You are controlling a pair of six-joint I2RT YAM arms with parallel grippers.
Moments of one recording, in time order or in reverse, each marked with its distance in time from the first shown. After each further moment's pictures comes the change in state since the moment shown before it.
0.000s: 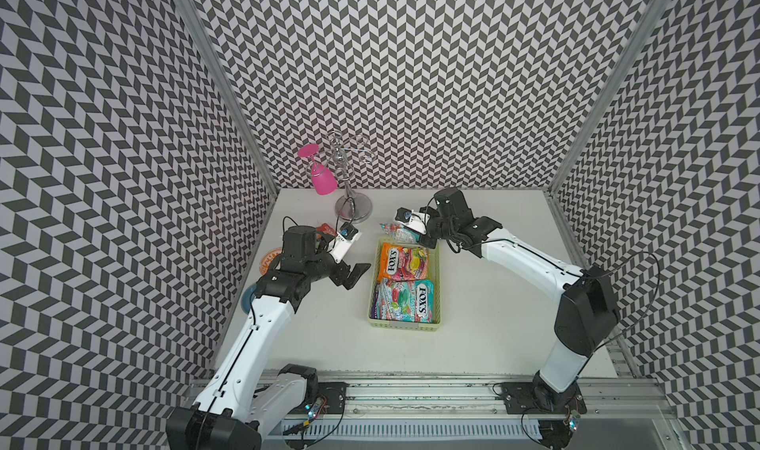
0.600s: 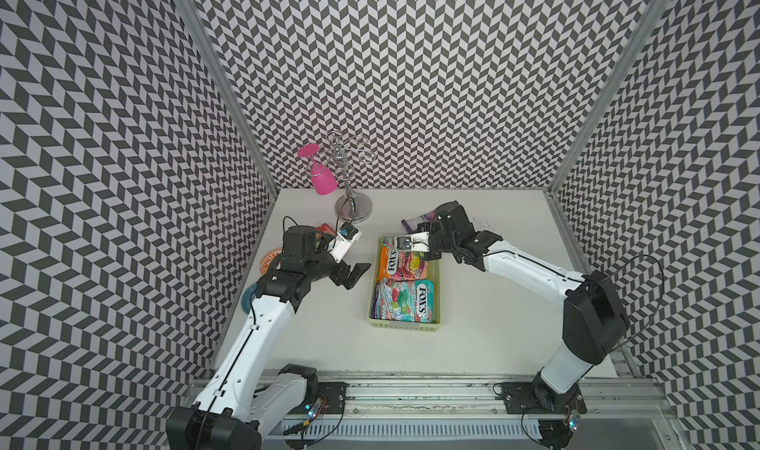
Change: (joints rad) left arm 0.000 0.003 0.000 0.002 0.000 -0.001; right arm 0.020 -0.062 -0.190 0.105 0.014 -0.331
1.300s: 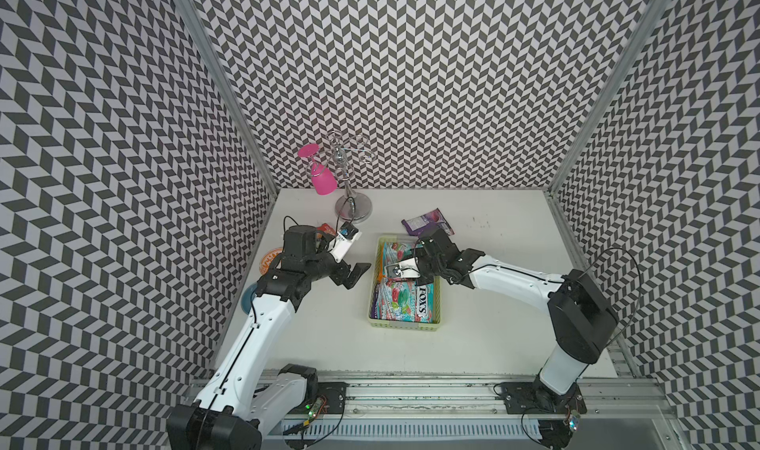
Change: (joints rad) left arm 0.000 0.007 0.001 0.002 0.000 -0.003; right arm 0.120 0.041 -0.111 0.026 0.040 0.066
